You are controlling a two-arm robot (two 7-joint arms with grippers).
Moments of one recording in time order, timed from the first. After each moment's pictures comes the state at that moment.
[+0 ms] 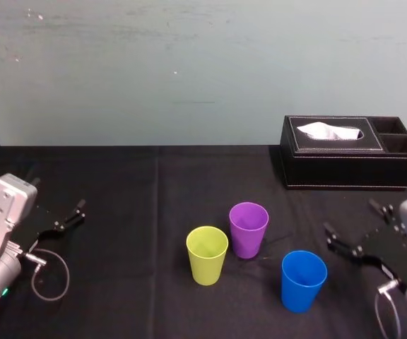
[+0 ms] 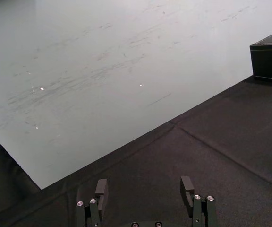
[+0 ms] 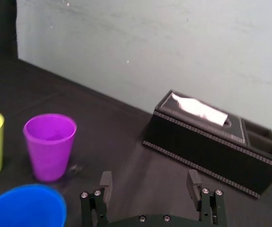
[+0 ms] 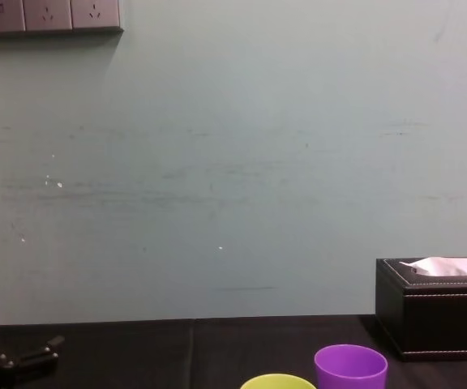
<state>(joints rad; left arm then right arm) -0.20 0.60 0.45 -1.41 -0.25 -0.12 0.03 -0.02 0.68 -0.32 -1.68 0.30 -0.02 -0.01</state>
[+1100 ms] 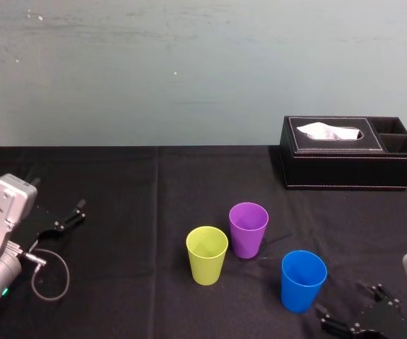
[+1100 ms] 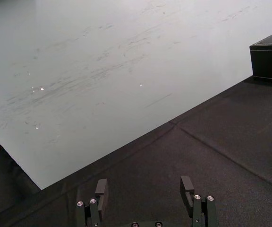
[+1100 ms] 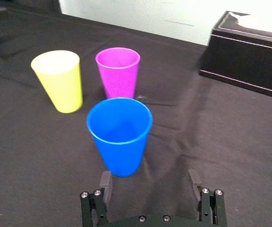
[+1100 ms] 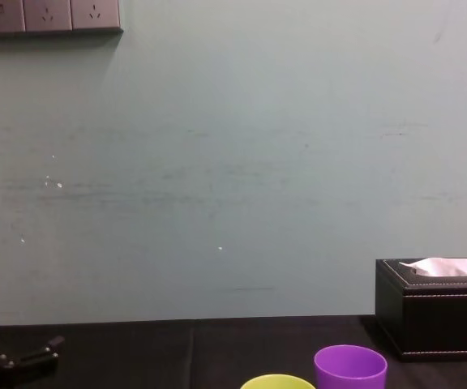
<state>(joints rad) -0.20 0.60 0.45 -1.41 -0.25 -0.12 0.03 -0.30 0.71 -0.20 -1.89 0.45 0.21 0.11</state>
